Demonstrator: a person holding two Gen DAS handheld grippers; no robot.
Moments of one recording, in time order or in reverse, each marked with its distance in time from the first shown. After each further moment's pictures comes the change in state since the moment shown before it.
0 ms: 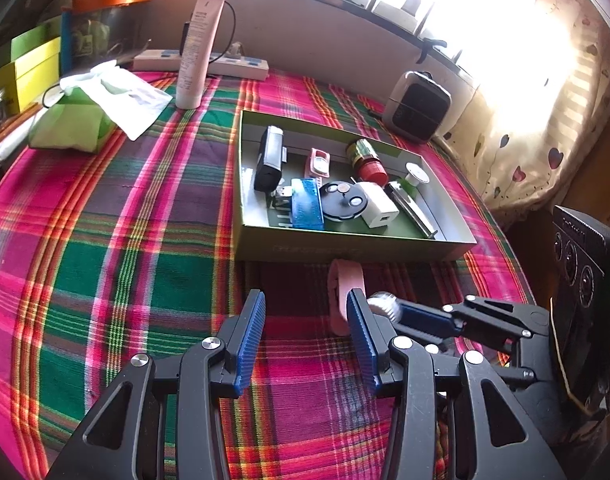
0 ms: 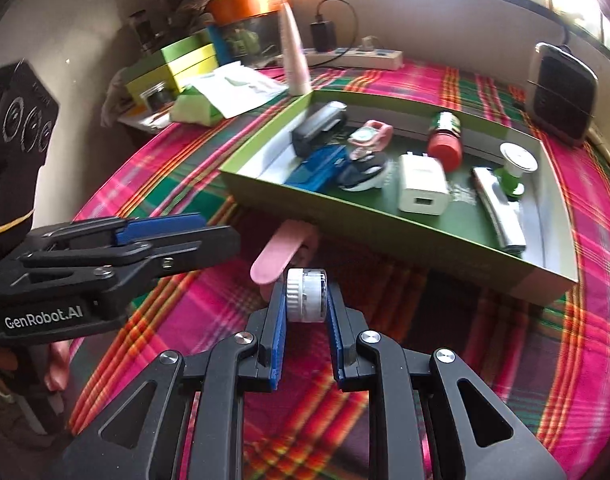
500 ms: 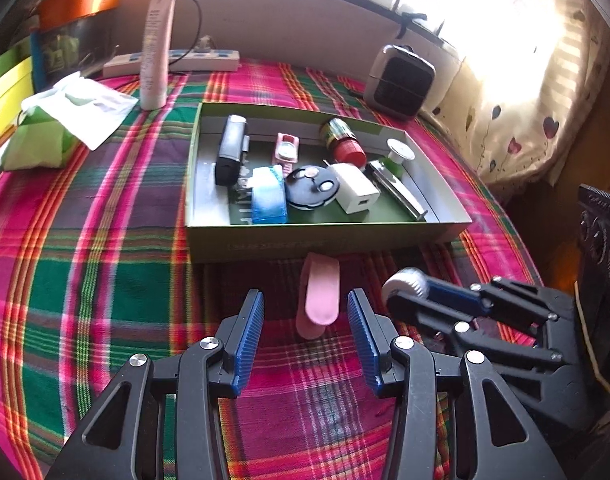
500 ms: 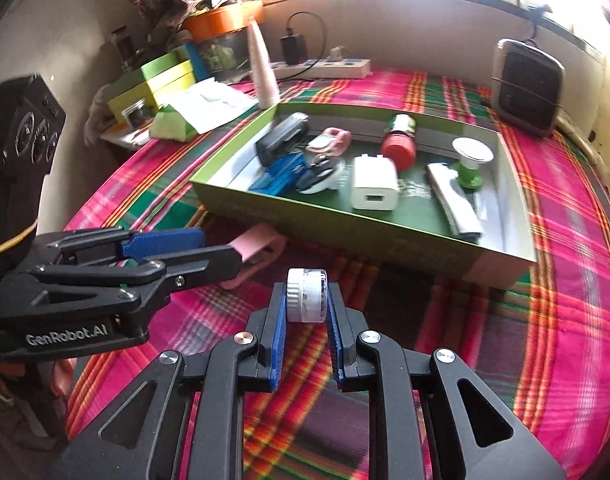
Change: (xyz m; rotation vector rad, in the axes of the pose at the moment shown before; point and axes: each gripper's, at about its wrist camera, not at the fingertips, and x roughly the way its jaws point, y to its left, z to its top) left arm 0.020 -0.027 0.001 0.094 0.046 0.010; right arm -0.023 -0.026 -0.009 0.077 -0.059 -0.081
